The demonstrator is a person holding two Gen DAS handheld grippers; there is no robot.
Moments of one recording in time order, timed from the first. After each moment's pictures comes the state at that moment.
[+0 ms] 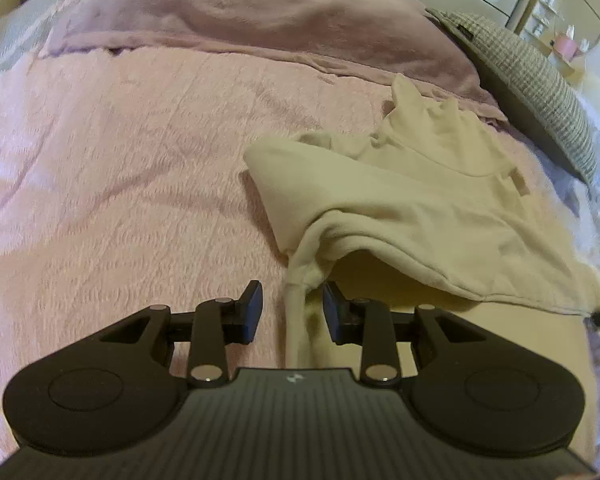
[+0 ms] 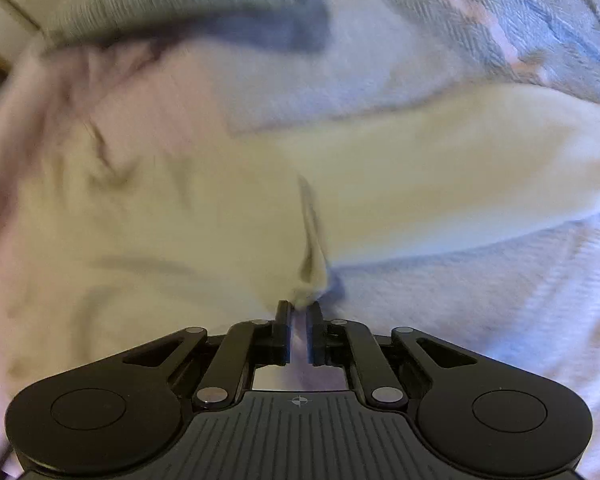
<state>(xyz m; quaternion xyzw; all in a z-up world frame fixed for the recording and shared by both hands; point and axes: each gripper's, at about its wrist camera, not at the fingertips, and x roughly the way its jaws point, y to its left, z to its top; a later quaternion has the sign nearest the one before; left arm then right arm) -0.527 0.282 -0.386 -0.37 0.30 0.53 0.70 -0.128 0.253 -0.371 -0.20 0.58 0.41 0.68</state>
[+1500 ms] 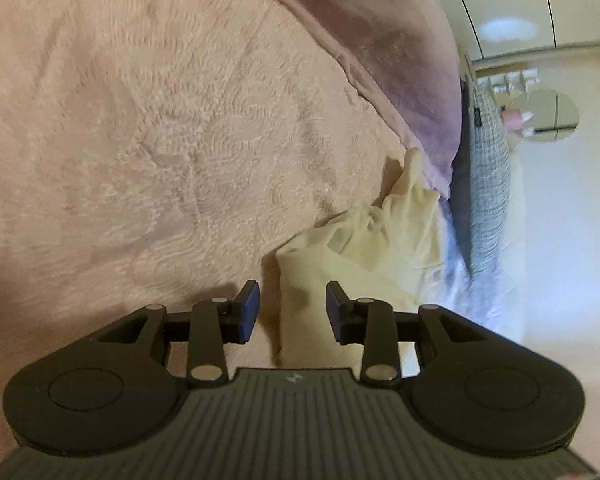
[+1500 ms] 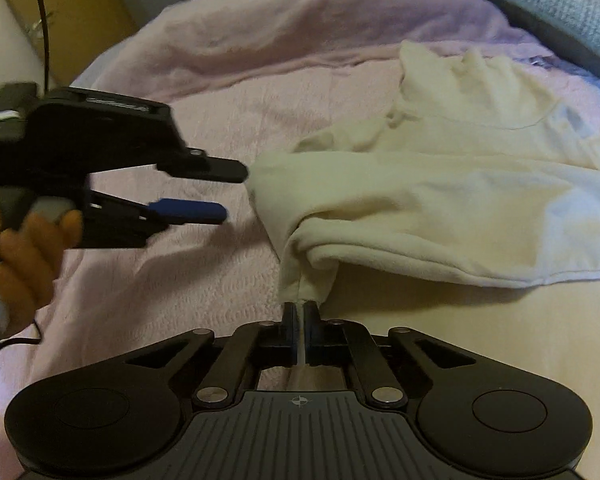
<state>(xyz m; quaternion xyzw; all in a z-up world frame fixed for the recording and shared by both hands) -0.645 0.452 -0.442 -0.67 0.18 0.30 0.66 -0.491 0.268 -0.427 -0.23 0.42 0.63 0.61</state>
